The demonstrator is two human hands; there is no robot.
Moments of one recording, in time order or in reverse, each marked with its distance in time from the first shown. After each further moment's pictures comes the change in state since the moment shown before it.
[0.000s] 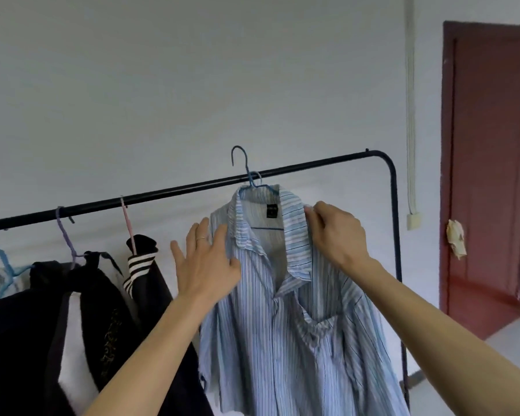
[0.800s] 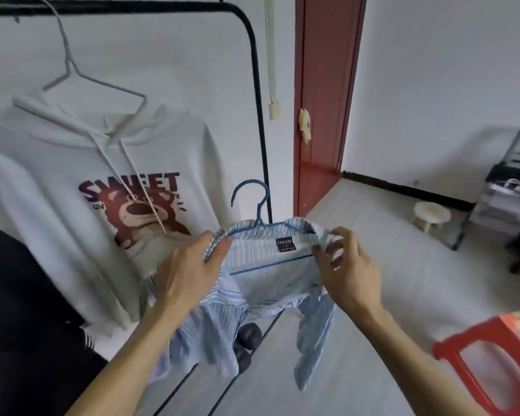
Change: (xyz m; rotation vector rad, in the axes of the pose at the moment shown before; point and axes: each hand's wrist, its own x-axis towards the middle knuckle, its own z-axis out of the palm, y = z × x) left_hand -0.143 0.097 0.157 -0.602 -0.162 0.400; right_hand -0.304 0.111 -0.085 -0.348 -0.003 0.633
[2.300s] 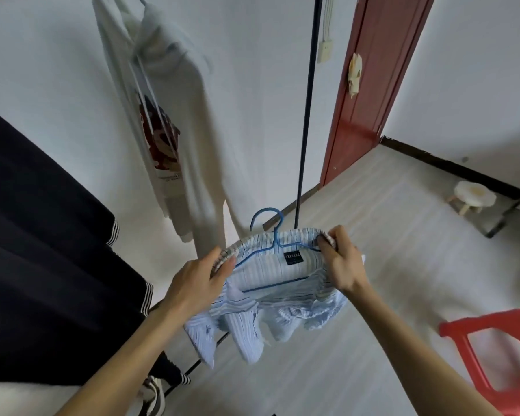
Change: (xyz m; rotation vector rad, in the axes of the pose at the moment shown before) left_hand -0.110 -0.068 0.023 -0.170 -0.468 -0.290; right_hand -0.042 -0.002 0.066 0.352 -0.456 0.230
